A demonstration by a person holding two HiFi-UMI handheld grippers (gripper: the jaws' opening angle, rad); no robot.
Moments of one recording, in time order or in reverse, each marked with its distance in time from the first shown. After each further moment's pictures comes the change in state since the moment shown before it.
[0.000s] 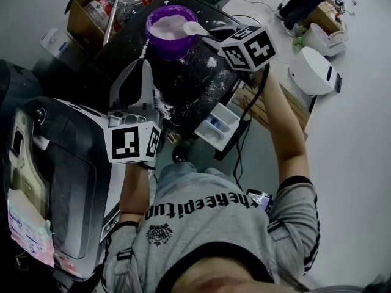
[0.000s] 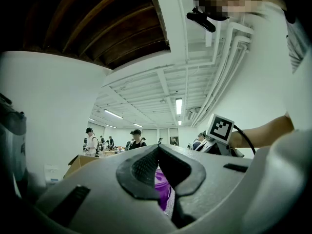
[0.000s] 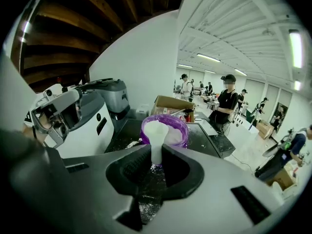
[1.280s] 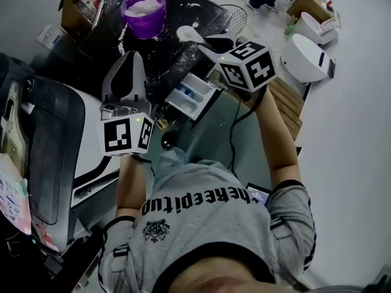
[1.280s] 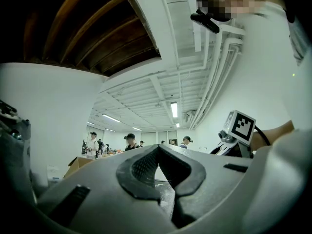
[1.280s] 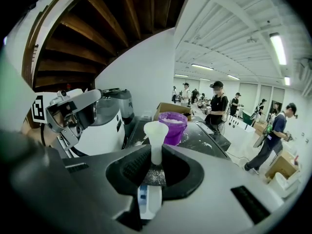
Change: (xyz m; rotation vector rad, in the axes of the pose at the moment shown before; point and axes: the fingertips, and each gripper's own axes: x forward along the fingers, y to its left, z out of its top) left arm -0.073 -0.125 0.034 0.019 -0.035 0.000; right arm -0.150 0.068 -0.091 0.043 -0.126 -0.019
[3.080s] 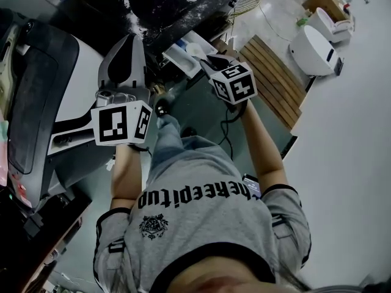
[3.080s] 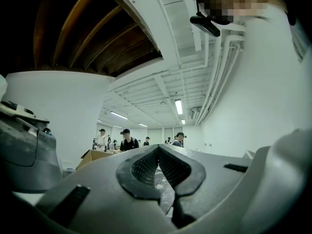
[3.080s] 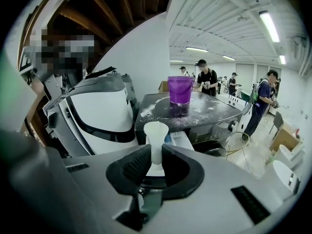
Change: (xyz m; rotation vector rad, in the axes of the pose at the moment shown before) left arm -0.103 -0.042 -0.013 -0.014 0.050 0.089; right arm 0.001 0.093 -0.195 0.127 0.137 0.021
